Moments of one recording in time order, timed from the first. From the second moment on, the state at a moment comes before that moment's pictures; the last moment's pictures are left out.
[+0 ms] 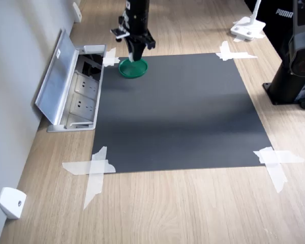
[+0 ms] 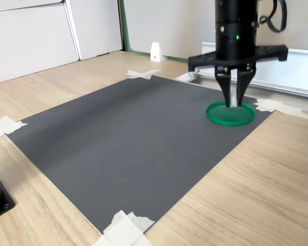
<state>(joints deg) -20.2 114.6 -85.3 -0.5 50.1 -52.5</state>
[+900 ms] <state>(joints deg) -20.2 108.0 -85.8 6.6 53.6 -56.5</state>
